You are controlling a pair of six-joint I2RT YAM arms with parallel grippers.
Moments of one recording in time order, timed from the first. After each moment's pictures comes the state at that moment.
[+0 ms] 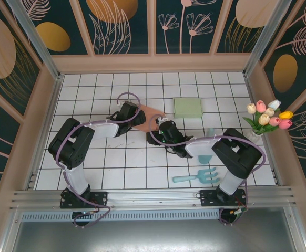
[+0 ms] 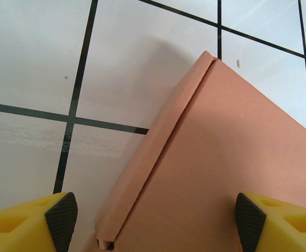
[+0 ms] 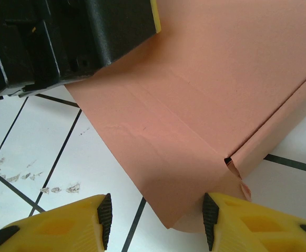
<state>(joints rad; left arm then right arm) -0.54 1.84 0.95 0.07 -0.17 -0.72 0.85 1.68 0.69 0.38 0.03 0.56</state>
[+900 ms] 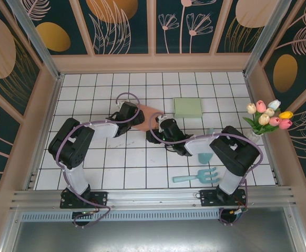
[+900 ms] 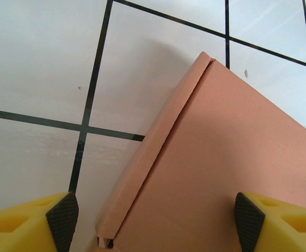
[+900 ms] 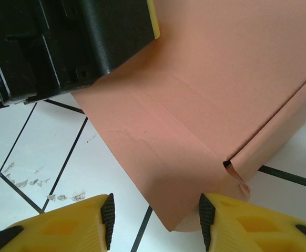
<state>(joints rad) -0.54 1.84 0.94 0.10 -0.20 -0.71 0.82 1.72 0.70 0.43 -0.03 0.55</state>
